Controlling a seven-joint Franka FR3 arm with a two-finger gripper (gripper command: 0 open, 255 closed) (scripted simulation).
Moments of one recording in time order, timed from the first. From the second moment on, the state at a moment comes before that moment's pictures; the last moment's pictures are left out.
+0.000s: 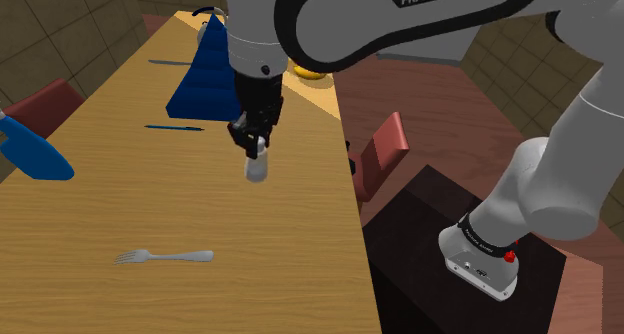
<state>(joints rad) 0.36 0.15 0.39 -1.73 0.01 1.91 0.38</state>
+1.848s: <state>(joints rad) 0.79 0.72 0.43 -1.12 -0.24 1.84 0.82</state>
